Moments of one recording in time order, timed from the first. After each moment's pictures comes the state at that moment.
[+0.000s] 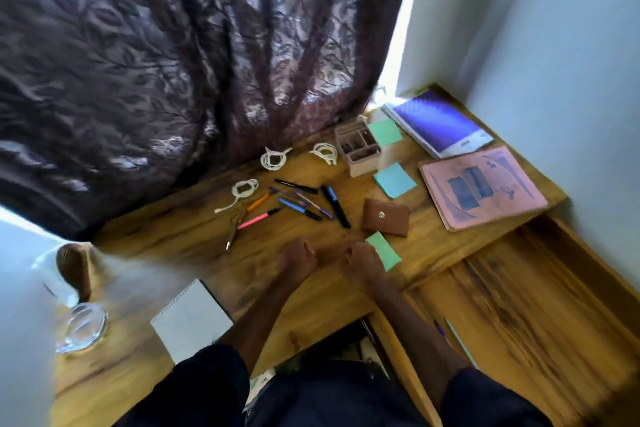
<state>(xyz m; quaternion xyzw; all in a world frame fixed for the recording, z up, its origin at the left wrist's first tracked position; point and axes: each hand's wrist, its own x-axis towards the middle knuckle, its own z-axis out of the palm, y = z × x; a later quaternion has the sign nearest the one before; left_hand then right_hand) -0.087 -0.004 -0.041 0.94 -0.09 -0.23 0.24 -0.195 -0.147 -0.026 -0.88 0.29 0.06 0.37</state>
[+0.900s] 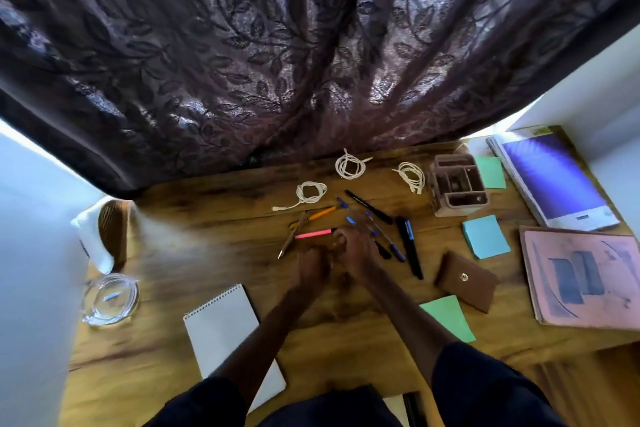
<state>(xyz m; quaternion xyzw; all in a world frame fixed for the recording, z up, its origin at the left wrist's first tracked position) 0.005 0.083 -0.102 0.92 -0.12 -0.10 0.35 0.000 -0.068 -0.033 -0.94 0.12 0.09 0.31</state>
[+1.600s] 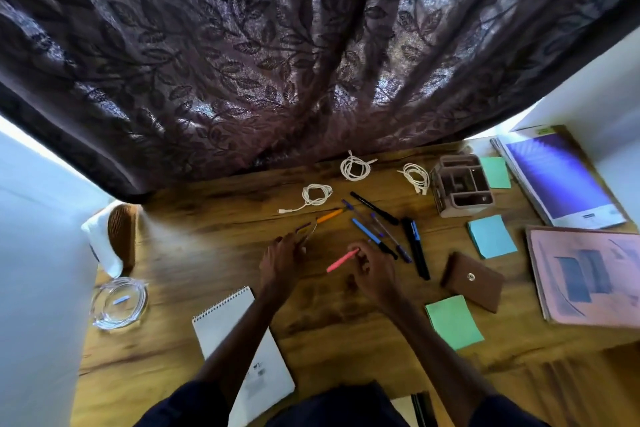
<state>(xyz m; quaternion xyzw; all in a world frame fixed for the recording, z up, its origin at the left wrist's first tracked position) 0.037 0.146 -0.073 0.95 -0.09 -0.09 0.28 -0.047 -0.074 -0.032 -0.92 0.07 -0.04 0.38</state>
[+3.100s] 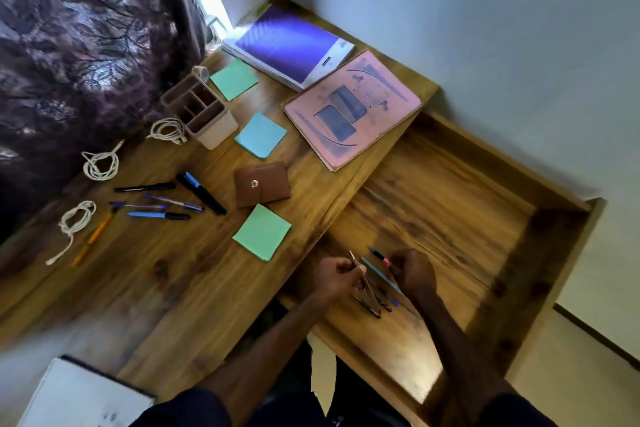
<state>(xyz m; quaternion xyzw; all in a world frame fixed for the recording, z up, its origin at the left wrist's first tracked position) -0.310 -0.179 -0.056 0.76 -0.13 -0.56 0.32 -0.469 -0.295 -0.129 -0.75 0.56 0.07 0.35</state>
